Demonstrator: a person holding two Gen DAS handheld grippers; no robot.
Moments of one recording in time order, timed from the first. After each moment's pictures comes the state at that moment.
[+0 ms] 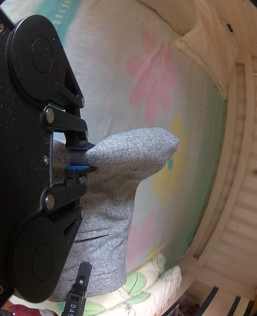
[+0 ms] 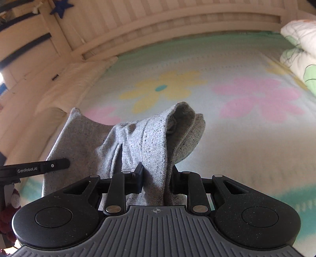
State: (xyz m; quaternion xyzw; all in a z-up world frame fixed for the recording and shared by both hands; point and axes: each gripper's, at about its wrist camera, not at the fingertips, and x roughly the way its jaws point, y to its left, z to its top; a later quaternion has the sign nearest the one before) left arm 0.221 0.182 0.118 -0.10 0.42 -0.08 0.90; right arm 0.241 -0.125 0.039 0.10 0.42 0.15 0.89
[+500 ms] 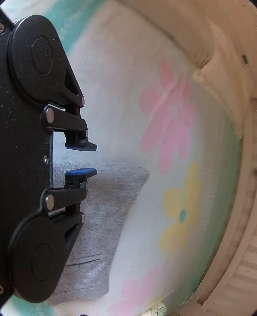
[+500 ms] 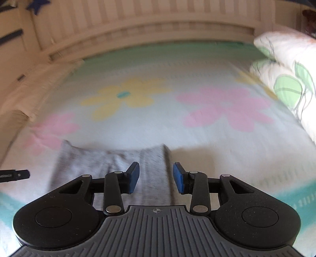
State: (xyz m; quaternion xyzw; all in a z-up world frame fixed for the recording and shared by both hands) left arm 0.243 0.208 0.080 -0.08 0.45 0.06 0.89; right arm 0.236 -0.123 0.059 0.04 0.38 0.06 0.92
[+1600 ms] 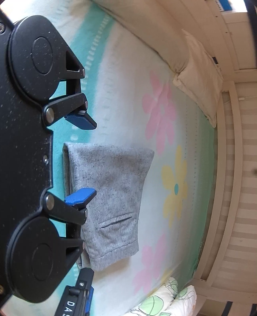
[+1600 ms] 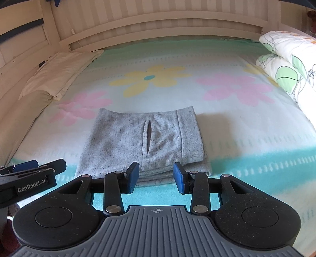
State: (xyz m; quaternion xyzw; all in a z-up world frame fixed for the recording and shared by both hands) left arm 0.127 0.150 0.123 -0.03 0.39 0.04 0.92; right arm 0.155 -0.075 0.059 0.05 0.41 0.07 0.91
